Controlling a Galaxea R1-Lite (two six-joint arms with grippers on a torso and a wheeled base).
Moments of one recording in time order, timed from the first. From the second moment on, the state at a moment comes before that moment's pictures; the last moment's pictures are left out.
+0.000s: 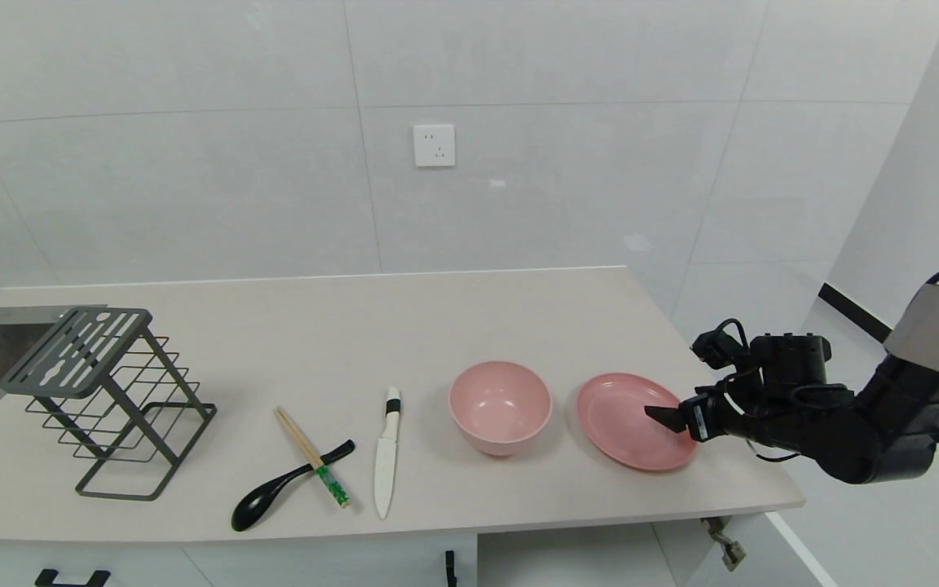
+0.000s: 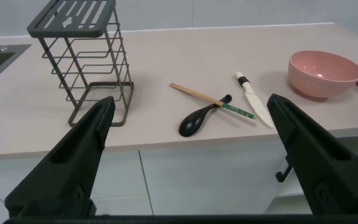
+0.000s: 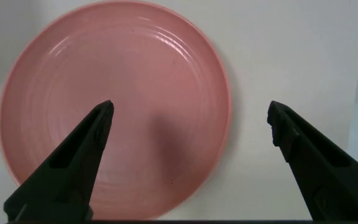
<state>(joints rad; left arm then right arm) 0.00 0.00 0.00 0.00 -0.05 0.02 0.06 2.28 -0.71 -0.88 0.26 -0.20</state>
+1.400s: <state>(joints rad) 0.00 0.00 0.00 0.00 -0.05 0.02 0.06 2.38 -0.70 -0.98 0.24 -0.12</state>
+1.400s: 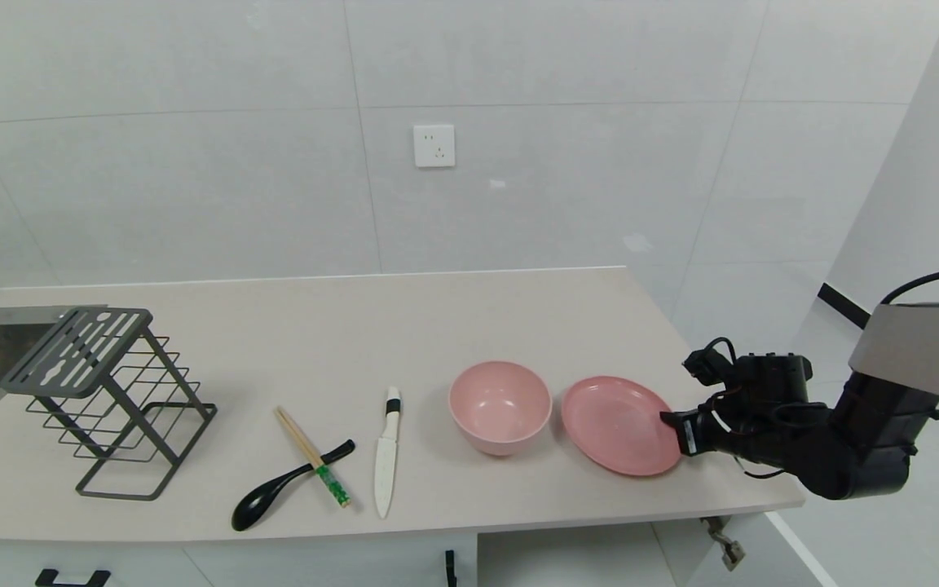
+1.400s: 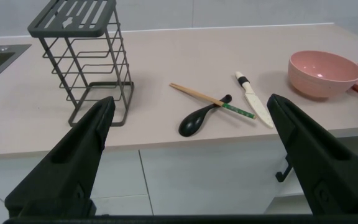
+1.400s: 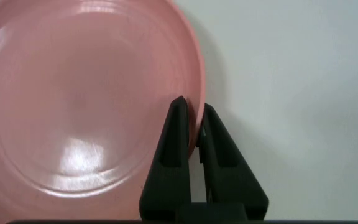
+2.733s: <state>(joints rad) 0.00 0.00 0.00 0.00 -0.05 0.02 0.09 2.05 -0.38 -1.57 0.25 0.12</state>
